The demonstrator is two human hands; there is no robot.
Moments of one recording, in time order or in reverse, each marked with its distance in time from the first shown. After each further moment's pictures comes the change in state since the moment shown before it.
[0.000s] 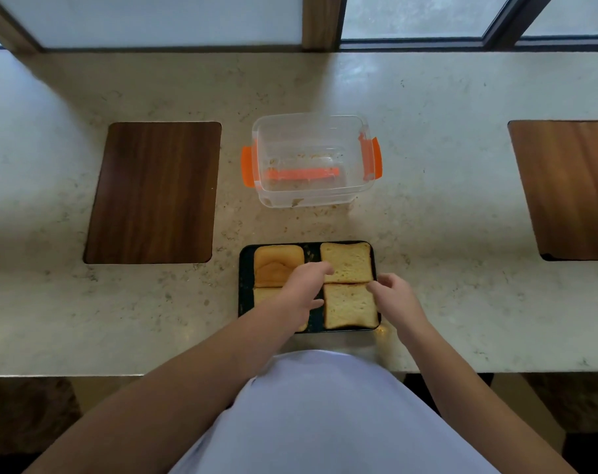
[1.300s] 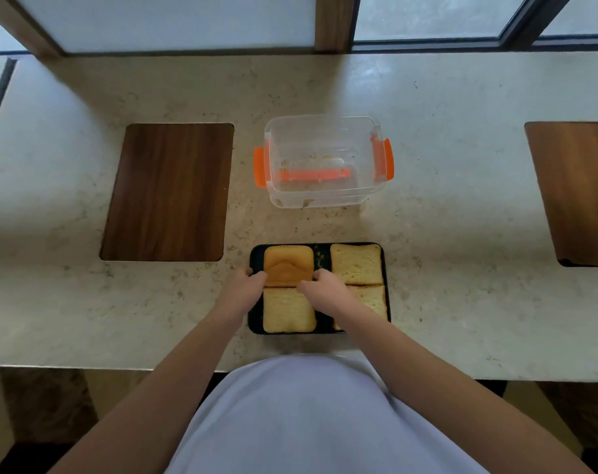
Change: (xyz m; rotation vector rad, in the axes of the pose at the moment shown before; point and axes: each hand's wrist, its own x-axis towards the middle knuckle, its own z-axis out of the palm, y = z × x) left_hand -0.003 -0.014 -0.114 0.350 0.352 0.110; right_hand -0.018 -0.066 0.093 -0.217 -0.394 -0.019
